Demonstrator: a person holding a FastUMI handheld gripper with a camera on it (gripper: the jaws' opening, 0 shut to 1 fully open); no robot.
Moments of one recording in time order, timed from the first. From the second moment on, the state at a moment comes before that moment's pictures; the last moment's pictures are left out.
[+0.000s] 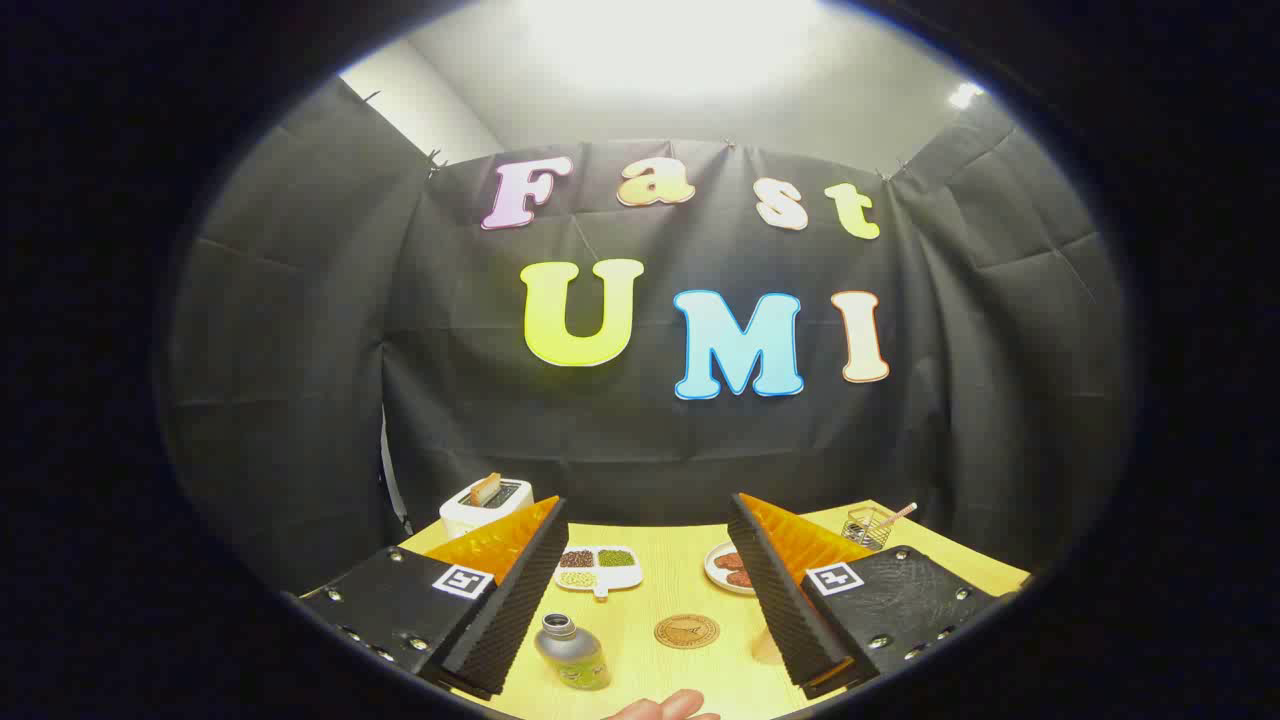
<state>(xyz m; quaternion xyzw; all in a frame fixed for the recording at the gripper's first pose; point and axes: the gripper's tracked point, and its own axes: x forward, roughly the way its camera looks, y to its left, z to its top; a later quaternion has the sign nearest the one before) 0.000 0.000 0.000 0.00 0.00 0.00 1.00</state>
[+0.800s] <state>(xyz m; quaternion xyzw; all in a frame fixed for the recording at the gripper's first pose) 0.003 0.014 -0.002 -0.02 -0.01 0.00 1.00</state>
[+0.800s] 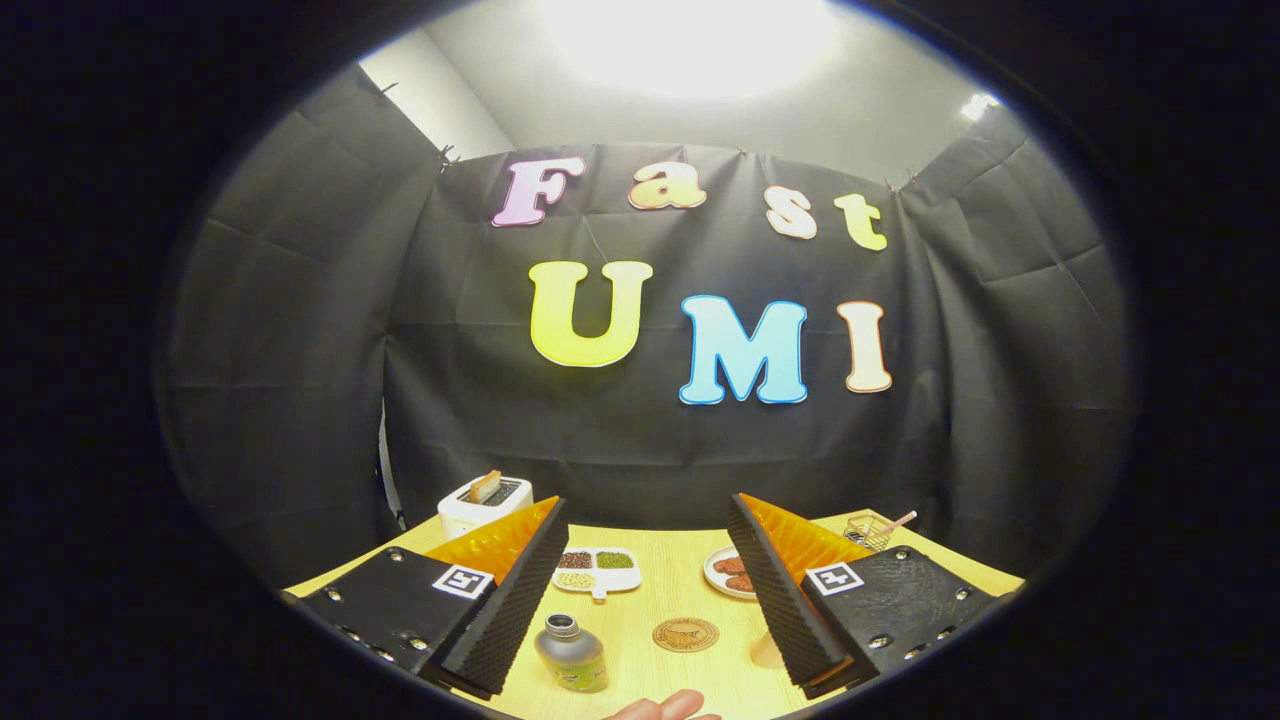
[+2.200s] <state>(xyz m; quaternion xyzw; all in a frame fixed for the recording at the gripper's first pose) 0.022 0.068 -0.198 0.01 0.02 0.02 1.00</state>
